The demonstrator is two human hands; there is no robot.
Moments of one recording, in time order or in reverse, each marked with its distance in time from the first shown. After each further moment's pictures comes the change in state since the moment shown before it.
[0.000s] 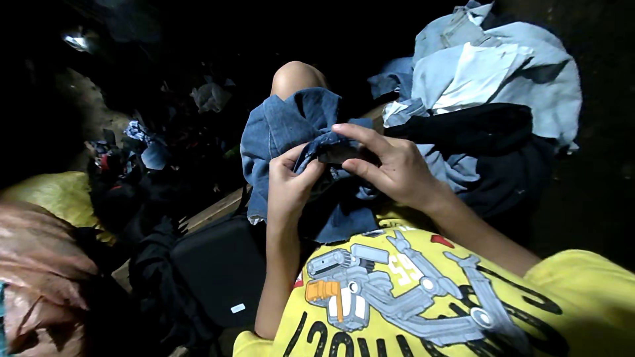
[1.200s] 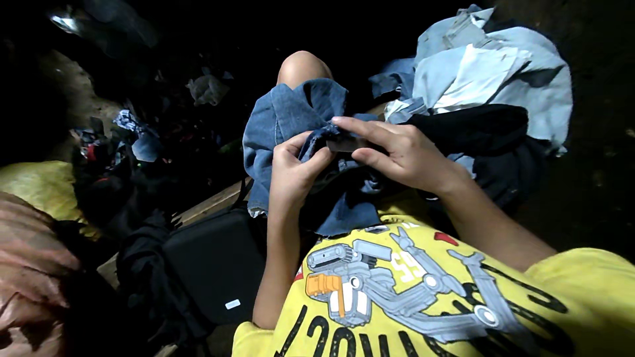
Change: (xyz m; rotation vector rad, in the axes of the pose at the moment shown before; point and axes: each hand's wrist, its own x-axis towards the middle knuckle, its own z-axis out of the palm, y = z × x) left_hand 0.003 0.002 -0.004 -0.028 -0.029 -0.029; right_hand 0.012 0.009 -0.013 -0.025 -0.169 -0.117
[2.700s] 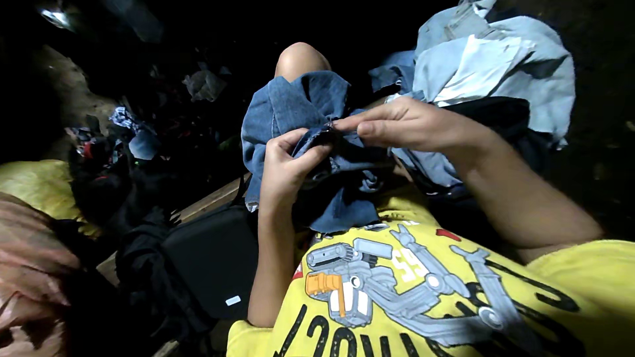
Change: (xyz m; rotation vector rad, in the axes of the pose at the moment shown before) left_hand 0.006 -0.001 -0.009 -0.042 -0.051 0.022; right_hand 0.029 0.009 -0.028 0.792 -0.310 0.192
